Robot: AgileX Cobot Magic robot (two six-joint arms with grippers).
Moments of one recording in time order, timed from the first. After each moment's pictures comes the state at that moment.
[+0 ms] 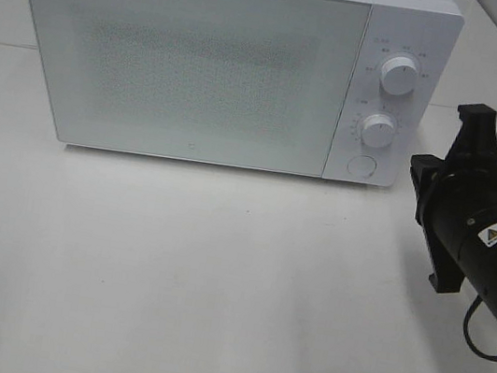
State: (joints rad) left arm 0.02 -0.01 -0.52 -0.06 1.07 -0.02; right arm 0.66 1.61 -0.33 0.66 -1.06 1.17
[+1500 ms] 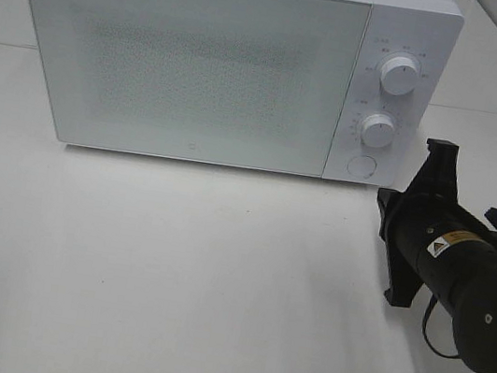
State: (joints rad) left arm 0.02 -0.01 -0.52 -0.06 1.07 -0.02; right arm 0.56 1.88 -0.42 0.47 -1.07 1.50
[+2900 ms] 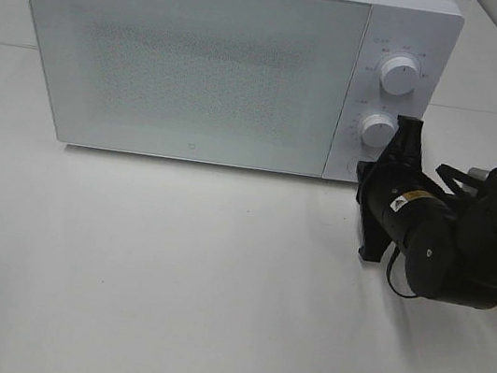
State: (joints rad) left arm 0.02 -0.01 -0.52 -0.06 1.07 -0.02; right arm 0.45 2.10 -0.68 0.38 -1.03 1.52
